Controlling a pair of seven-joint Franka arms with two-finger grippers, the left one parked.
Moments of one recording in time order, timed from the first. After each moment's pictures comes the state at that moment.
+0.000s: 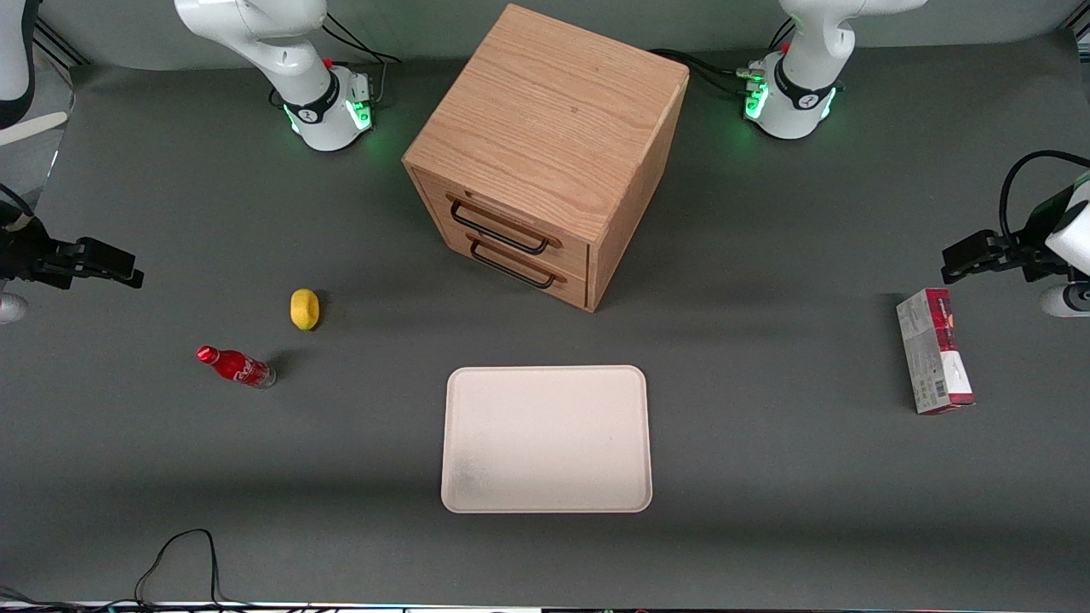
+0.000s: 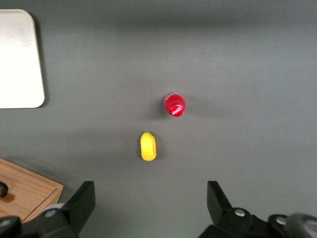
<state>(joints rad) 0.00 0.13 -0.08 -1.46 0.00 1.53 -0.04</state>
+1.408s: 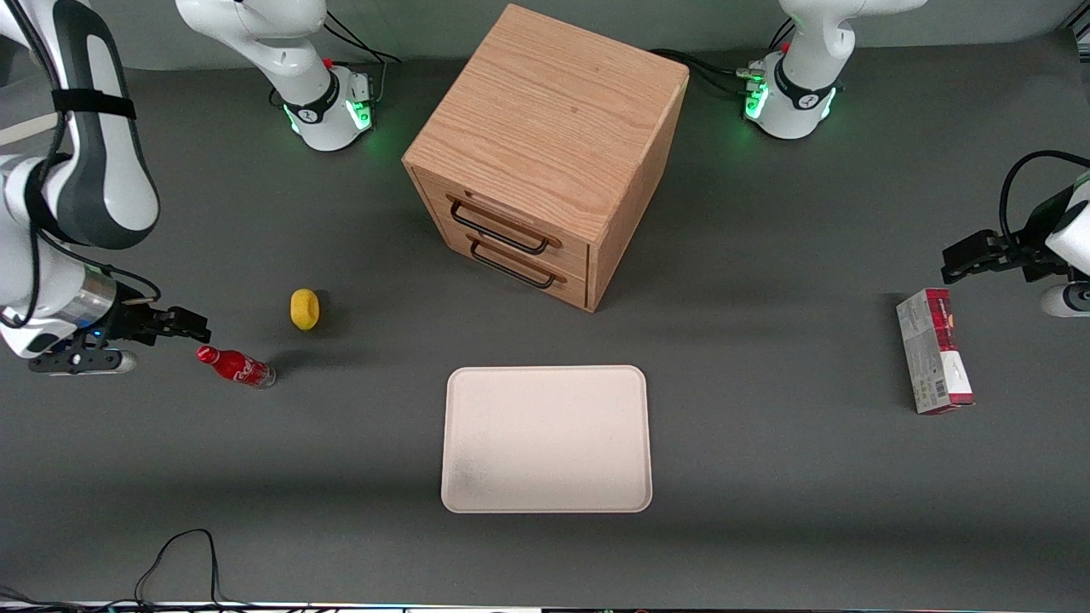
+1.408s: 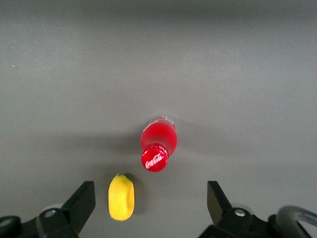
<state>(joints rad) -0.06 0.17 -0.08 -1.97 0.04 2.16 -0.16</state>
